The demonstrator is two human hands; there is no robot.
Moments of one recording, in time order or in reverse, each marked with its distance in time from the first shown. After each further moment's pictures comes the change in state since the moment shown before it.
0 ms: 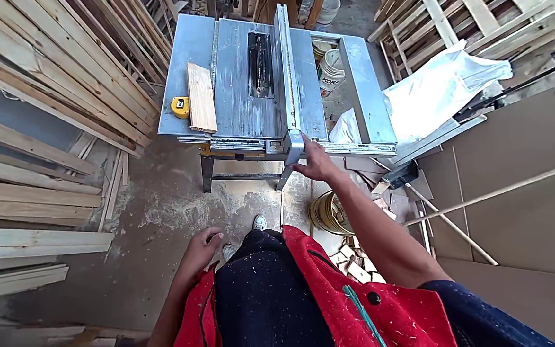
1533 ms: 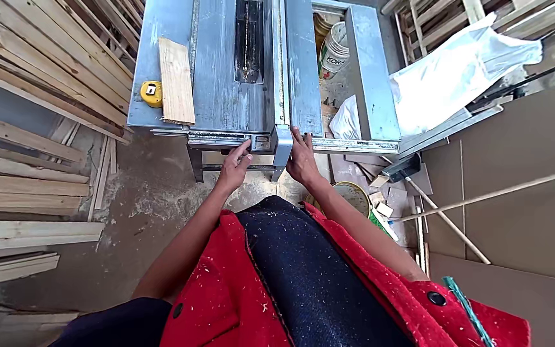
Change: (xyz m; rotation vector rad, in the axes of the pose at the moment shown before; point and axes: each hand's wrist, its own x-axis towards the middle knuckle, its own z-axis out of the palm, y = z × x) left_hand 0.157 0.186 0.071 -0.079 0.067 0.593; right_hand 0.015 0.032 0.051 -0.093 0.291 -0.160
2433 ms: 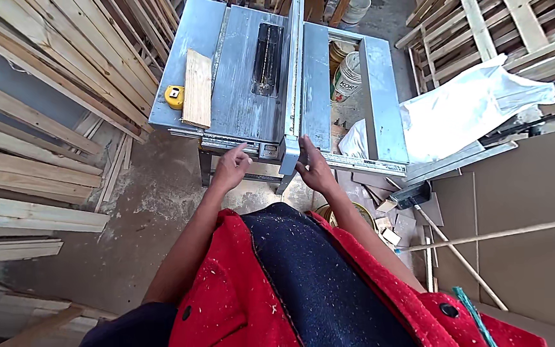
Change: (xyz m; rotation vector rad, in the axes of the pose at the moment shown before) left_hand -0.010 0.028 -0.030 0.193 0.106 -0.043; right_hand 0.002 0.011 -0.034 0.248 -0.140 0.101
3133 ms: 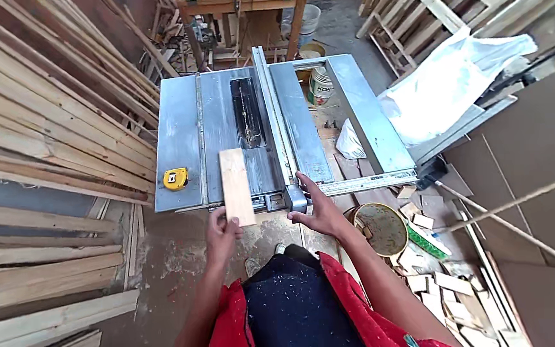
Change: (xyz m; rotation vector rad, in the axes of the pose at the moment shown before) left_hand -0.002 0.012 -0.053 -0.395 0.123 -0.323; right_hand 0.013 -0.062 -0.007 0.242 0.060 0.167
